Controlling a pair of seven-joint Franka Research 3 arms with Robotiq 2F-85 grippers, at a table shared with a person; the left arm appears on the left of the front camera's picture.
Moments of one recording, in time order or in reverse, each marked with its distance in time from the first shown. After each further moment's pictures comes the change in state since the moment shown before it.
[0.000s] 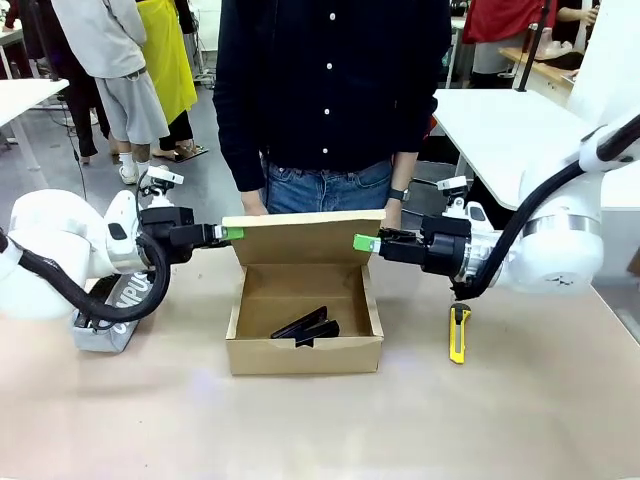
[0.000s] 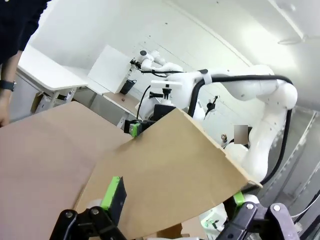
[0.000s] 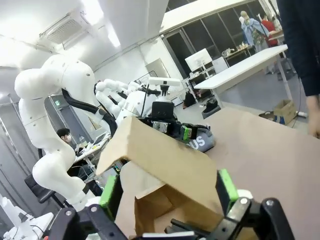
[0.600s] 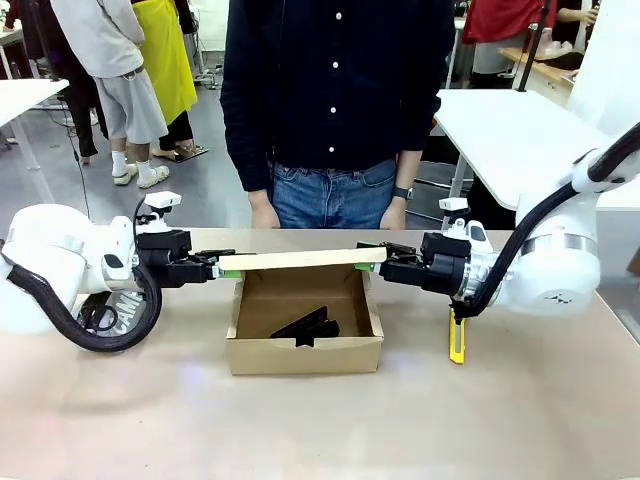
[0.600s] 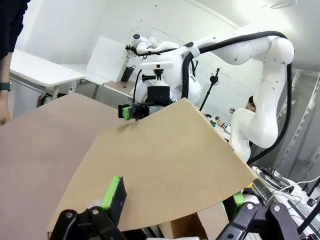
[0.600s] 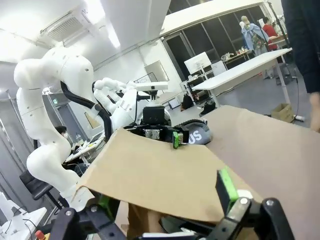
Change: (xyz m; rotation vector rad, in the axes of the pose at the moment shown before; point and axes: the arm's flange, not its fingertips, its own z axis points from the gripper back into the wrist) left arm -0.032 -0.006 0.008 0.000 0.095 -0.148; right arm -0.030 -0.004 0.005 -0.005 -0.011 0.029
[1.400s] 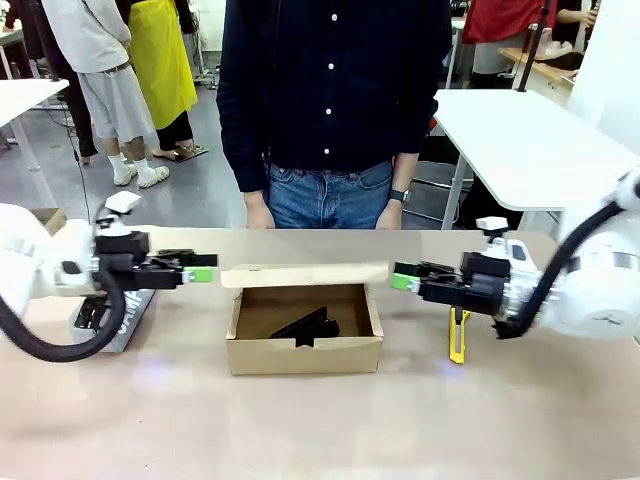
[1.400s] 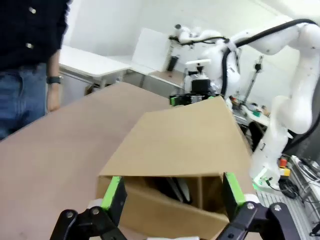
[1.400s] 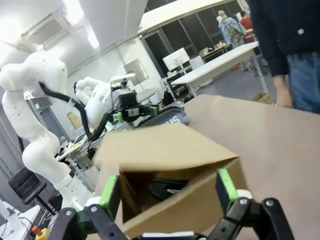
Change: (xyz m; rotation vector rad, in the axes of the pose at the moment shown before) left arm 0.007 -0.041 0.076 0.278 0.039 -0.093; right arm -0.008 0.006 0.086 -0.122 0.005 -0.022
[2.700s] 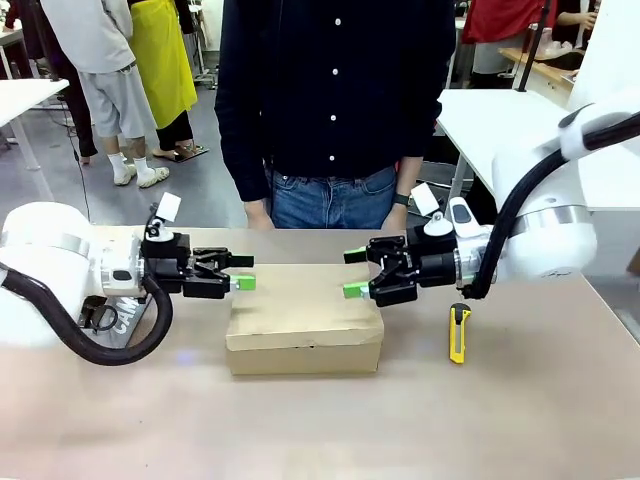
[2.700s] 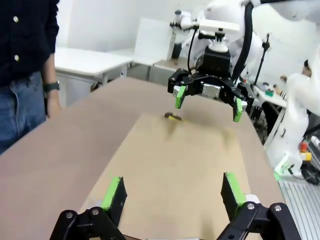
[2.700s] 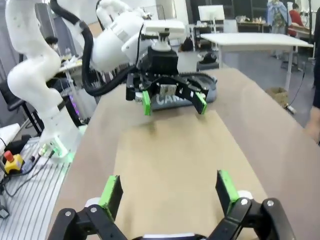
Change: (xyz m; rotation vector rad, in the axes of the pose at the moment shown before) left arm -0.009 -0.002 -0.090 -0.004 0.097 -0.116; right arm 0.024 0.030 -0.104 0.132 0.343 0.371
